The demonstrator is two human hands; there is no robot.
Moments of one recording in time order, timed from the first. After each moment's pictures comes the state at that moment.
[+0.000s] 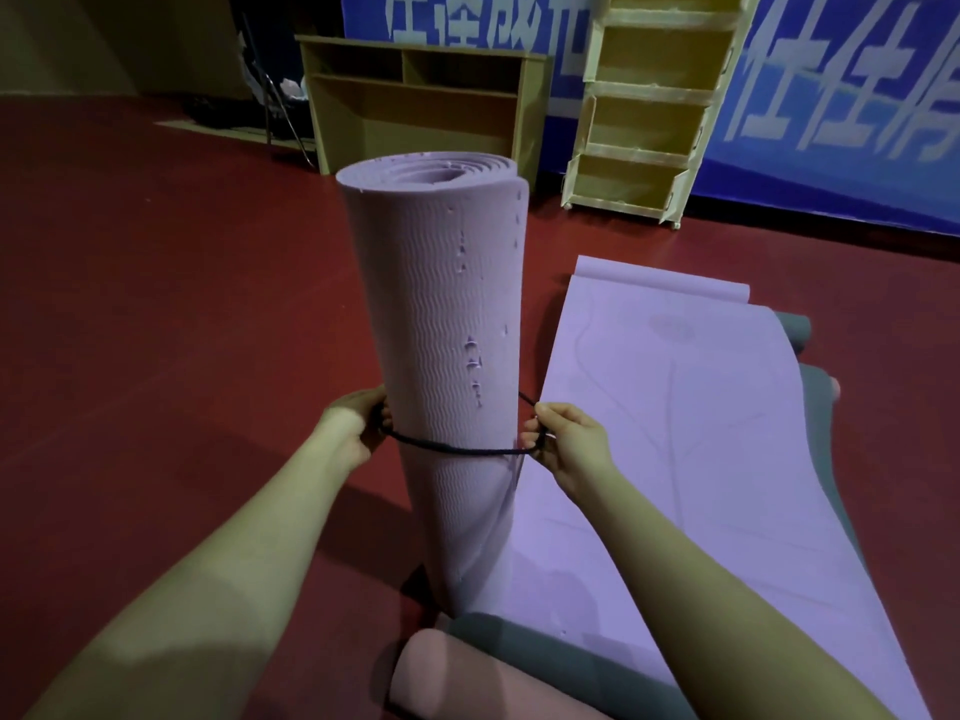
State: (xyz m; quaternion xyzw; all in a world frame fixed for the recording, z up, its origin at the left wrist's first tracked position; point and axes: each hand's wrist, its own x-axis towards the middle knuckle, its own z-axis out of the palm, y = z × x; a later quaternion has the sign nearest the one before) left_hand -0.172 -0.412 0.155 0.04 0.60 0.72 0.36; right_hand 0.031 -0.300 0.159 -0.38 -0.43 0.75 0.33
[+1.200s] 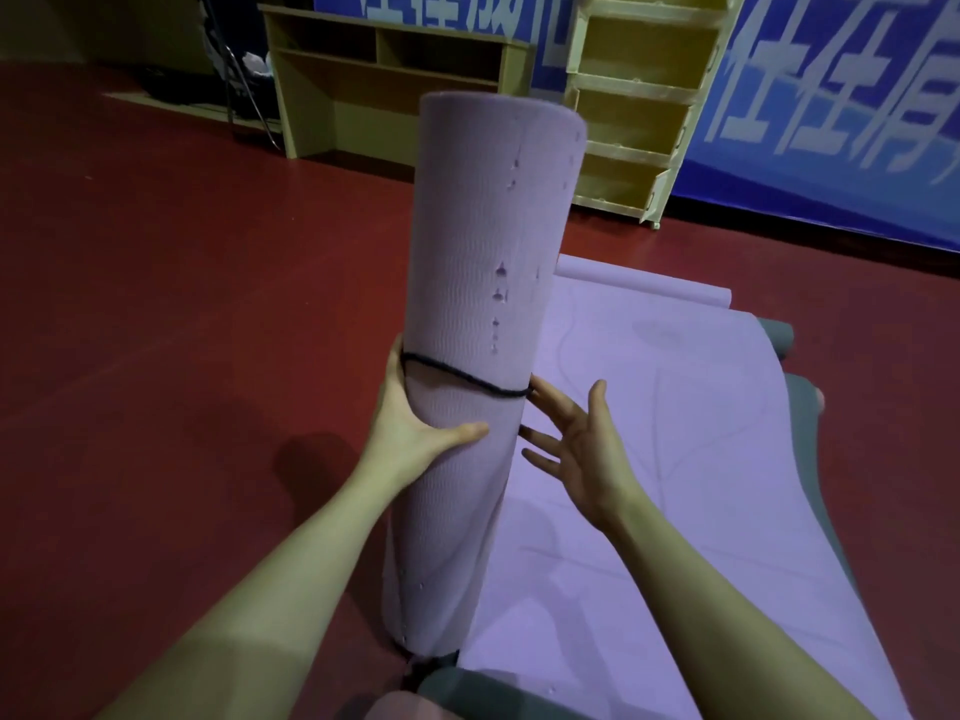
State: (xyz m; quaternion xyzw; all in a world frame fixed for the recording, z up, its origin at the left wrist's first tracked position) left_hand -0.146 -0.343 0.132 0.38 0.67 0.62 0.14; right_hand 0.024 -0.239 0.155 -0.32 -0.57 0.72 0.24
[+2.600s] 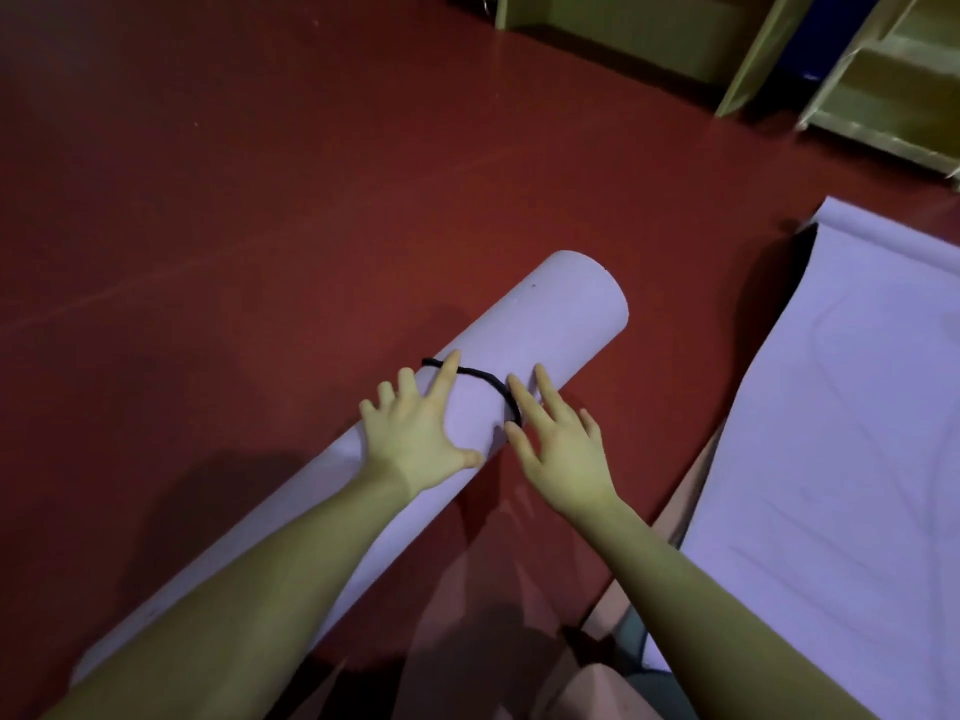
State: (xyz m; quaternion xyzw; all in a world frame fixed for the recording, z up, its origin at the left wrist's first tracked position) left_hand -0.279 -0.511 -0.004 0.25 0.96 0.07 0.02; right_hand -0.175 -0.367 -0.012 -0.17 -0.97 0.16 0.07
